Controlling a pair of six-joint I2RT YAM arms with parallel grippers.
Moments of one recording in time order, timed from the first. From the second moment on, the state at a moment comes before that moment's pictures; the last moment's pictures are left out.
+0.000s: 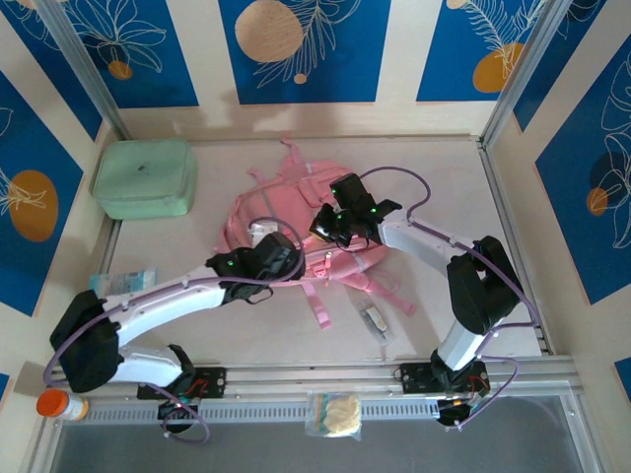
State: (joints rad) left arm -0.92 1.34 0.89 -0.49 -0.46 -0.79; right arm 0.62 1.68 1.20 -0.39 -0.30 1.06
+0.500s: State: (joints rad) left arm -0.95 1.54 0.98 -0.44 -0.67 -0.90; right arm 0.62 1.68 1.20 -0.39 -0.29 1.08
